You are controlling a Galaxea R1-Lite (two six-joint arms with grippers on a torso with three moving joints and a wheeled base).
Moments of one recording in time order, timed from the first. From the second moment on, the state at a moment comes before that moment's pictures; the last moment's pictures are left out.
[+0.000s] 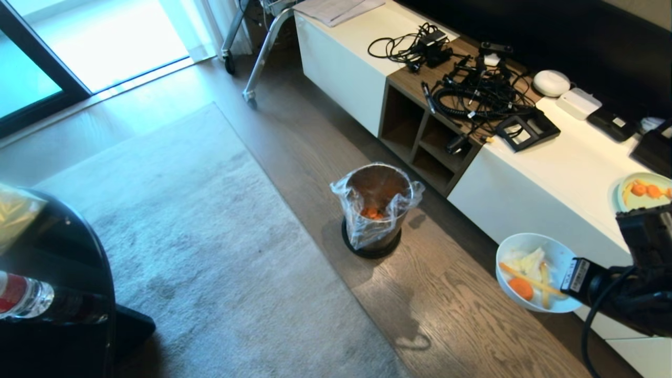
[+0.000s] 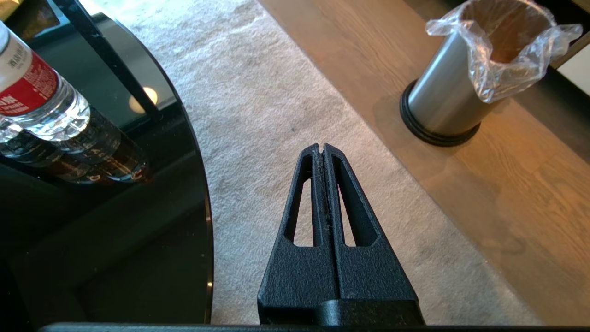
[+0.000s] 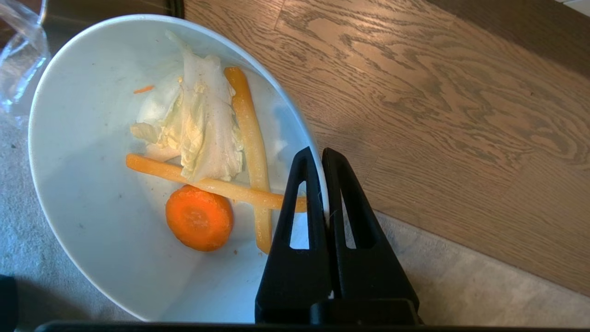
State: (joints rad) left arm 0.00 0.00 0.00 0.00 0.01 -0.06; right arm 0.29 1.38 -0.60 -0.01 -0.35 0.71
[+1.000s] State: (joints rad) left arm 0.00 0.00 0.00 0.00 0.01 -0.06; right arm 0.29 1.42 -0.62 -0.06 -0.35 0.69
